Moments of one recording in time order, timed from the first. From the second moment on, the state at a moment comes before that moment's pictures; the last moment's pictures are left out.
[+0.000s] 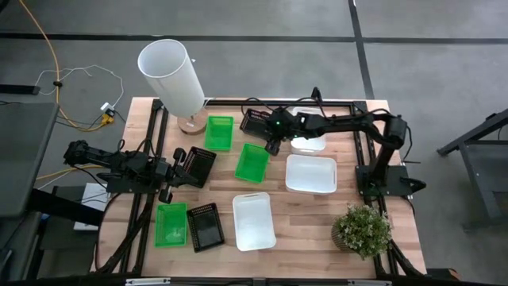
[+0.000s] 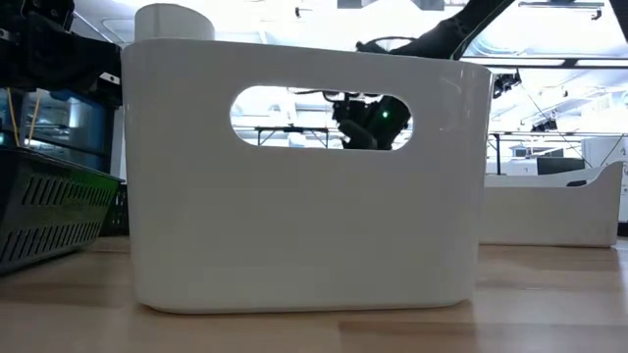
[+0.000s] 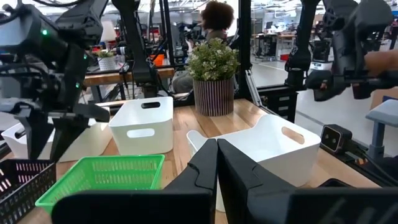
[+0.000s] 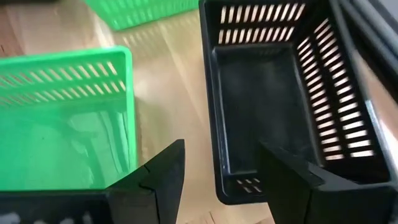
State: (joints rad) left arm -0.14 0.03 0.01 0.01 -0.05 0.06; right arm -0.36 1.79 1.11 -0.18 0.03 0.01
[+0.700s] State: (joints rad) left arm -0.14 0.03 0.01 0.02 -0.07 0.06; right arm -0.36 1.82 1.11 -0.22 0.09 -0.05
